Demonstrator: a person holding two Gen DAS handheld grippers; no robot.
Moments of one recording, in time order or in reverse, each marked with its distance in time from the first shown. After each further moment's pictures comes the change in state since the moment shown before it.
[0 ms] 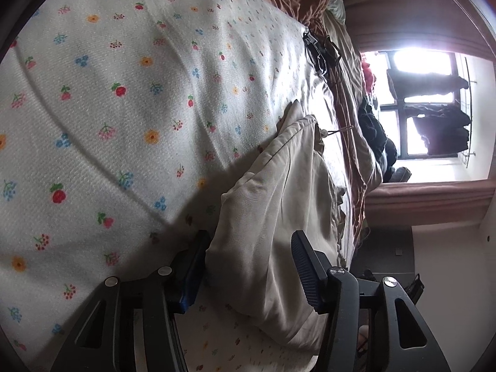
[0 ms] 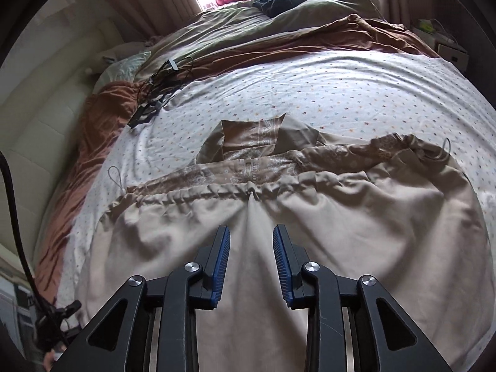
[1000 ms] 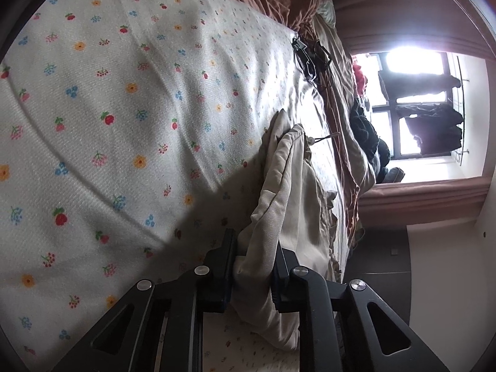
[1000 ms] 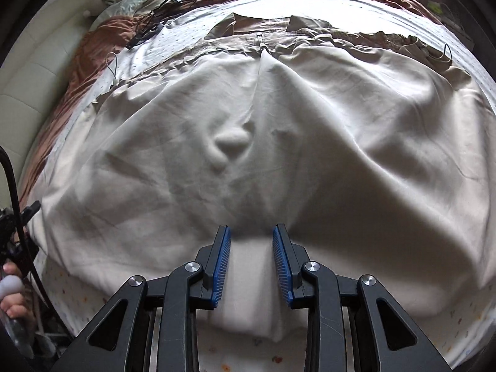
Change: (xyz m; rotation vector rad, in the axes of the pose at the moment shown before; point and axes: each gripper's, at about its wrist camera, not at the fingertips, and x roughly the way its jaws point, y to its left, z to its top) left arm -0.008 -0.013 0.006 0.019 -0.028 -0.024; right arm 0.043 0.029 -0.131 -0.066 0.192 -0.087
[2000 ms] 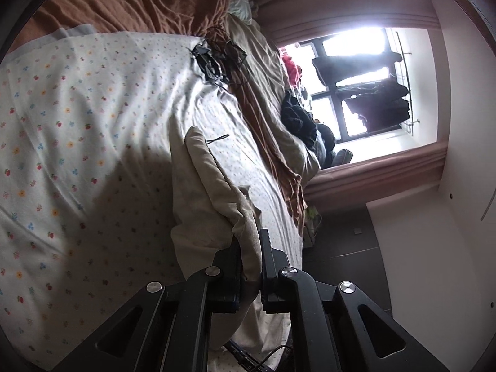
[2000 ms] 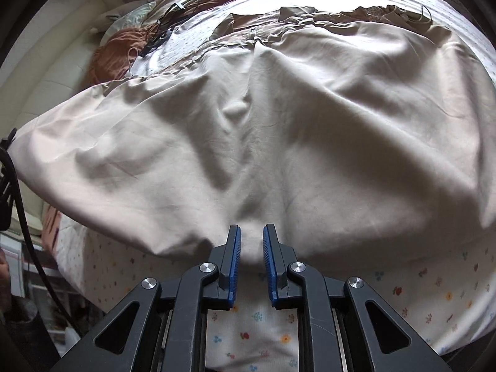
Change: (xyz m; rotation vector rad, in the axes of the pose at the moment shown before) left arm -0.020 -0.139 -0.012 0.186 -0.013 -0.219; right arm -0.036 -0.025 -0.040 0.101 0.014 0.167
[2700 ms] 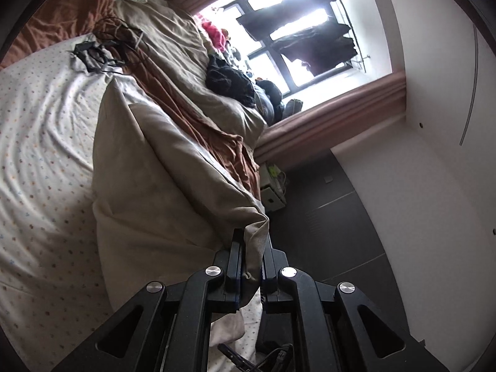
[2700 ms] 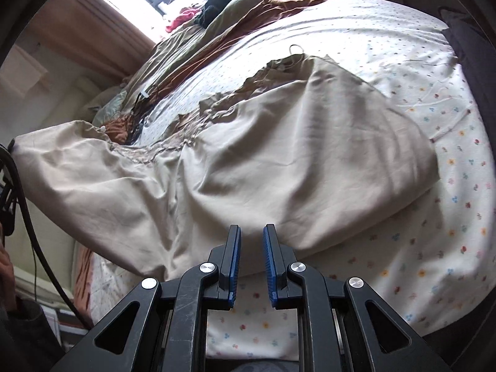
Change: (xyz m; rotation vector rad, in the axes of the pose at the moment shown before) left arm 0.096 -0.177 -0.052 0.264 0.155 -0.129; right arm -0.118 -0.131 -0.013 0.257 -0.256 0.040
